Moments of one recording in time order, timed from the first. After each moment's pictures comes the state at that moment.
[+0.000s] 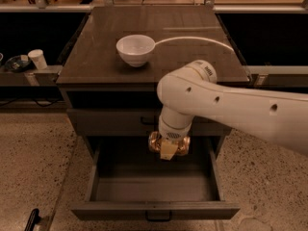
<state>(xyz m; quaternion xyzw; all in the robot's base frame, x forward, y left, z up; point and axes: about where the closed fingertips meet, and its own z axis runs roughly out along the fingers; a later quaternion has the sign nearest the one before) 0.503 -0.048 0.686 -0.65 0.75 0.00 0.09</state>
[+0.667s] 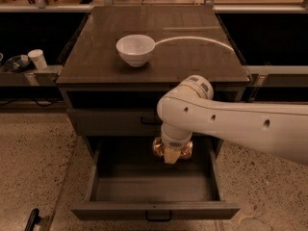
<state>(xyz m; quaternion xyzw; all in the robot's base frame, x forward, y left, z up) 0.507 -0.060 0.653 -0.66 0.75 -0.04 0.10</state>
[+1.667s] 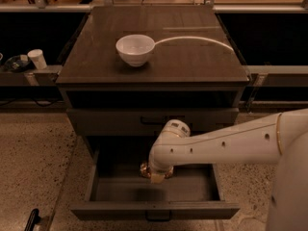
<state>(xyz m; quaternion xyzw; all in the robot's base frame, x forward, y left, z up) 0.513 -0.009 0.496 -0.69 0.71 -0.01 0.14</state>
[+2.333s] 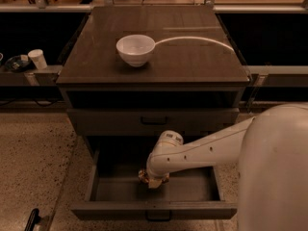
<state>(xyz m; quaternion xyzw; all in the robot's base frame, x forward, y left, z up) 0.522 0.002 0.428 -0.71 0.69 0.00 0.14</state>
